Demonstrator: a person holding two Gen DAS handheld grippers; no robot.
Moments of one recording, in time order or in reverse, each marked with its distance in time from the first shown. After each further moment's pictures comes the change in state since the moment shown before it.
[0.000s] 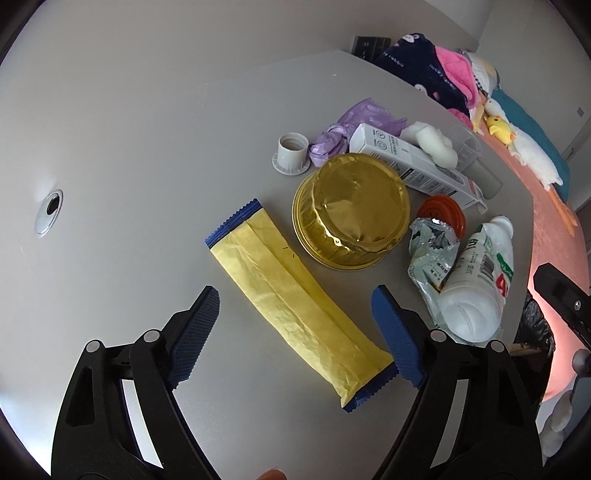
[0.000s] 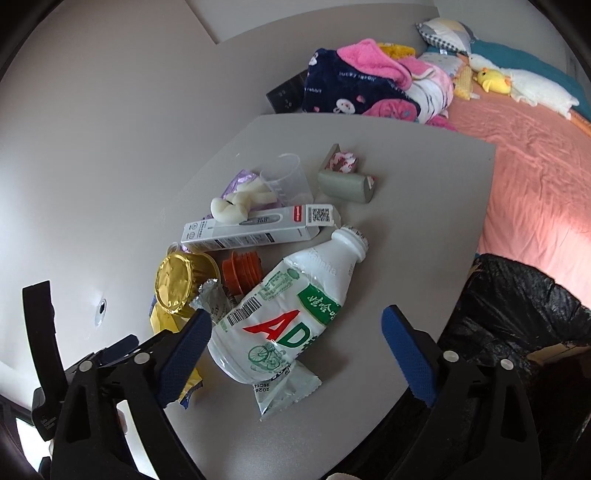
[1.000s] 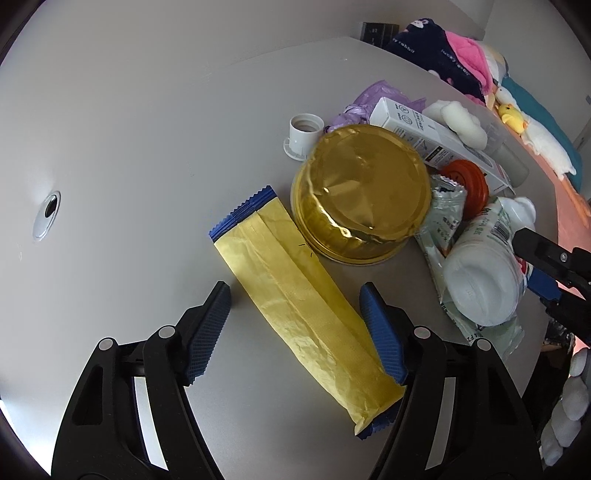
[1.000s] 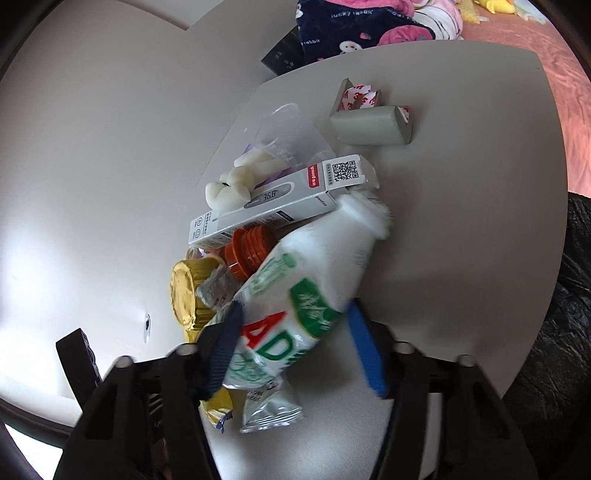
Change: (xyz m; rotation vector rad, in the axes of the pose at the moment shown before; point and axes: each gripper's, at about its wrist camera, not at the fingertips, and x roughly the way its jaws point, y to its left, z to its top) left arm 0.013 0.008 -0.005 0.032 0.012 0.058; right arm 0.063 -0.022 0.006 0.198 0.126 0.236
